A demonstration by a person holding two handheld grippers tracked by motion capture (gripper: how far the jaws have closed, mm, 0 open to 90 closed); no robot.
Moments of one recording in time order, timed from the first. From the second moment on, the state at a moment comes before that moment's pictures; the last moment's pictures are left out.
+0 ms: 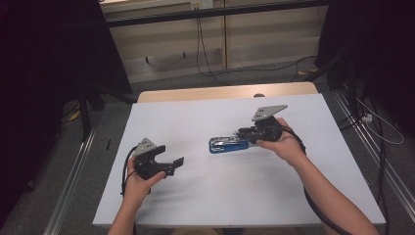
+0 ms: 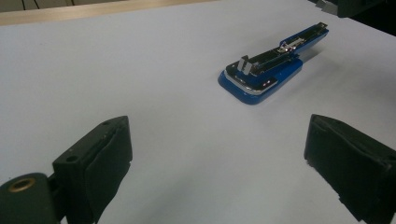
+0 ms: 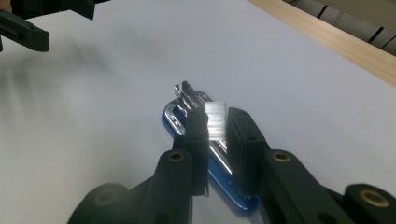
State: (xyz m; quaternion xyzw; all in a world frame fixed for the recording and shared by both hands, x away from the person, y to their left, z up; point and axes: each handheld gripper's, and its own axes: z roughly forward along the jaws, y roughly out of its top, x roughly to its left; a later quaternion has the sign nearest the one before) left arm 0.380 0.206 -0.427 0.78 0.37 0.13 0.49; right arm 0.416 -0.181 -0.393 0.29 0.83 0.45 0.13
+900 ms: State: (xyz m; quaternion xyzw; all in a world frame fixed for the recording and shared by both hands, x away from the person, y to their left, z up) left arm 0.382 0.202 -0.426 0.78 0.36 0.13 0.49; right arm 0.450 -0.169 -0.403 0.26 0.84 0.47 0.11
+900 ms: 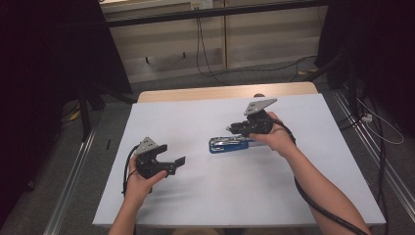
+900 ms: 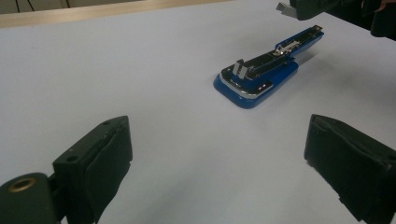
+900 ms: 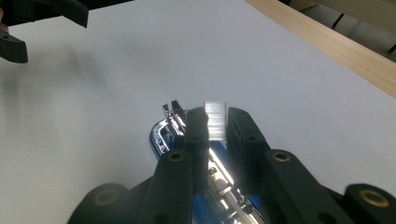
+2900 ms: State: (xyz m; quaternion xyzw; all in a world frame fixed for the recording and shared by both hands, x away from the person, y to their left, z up) left arm 0.380 0.206 -0.426 0.78 0.37 0.12 0.49; right arm 0.481 -0.153 -0.408 0.20 0.86 0.46 0.08
